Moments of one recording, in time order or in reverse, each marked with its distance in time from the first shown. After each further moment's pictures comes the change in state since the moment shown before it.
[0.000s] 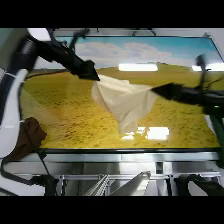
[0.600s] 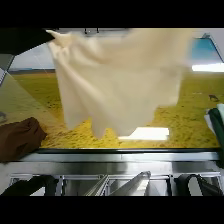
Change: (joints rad) left arm 0.003 0.564 -0.095 0.159 0.119 0.017; right arm -0.355 0.374 0.385 0.032 0.033 0.082
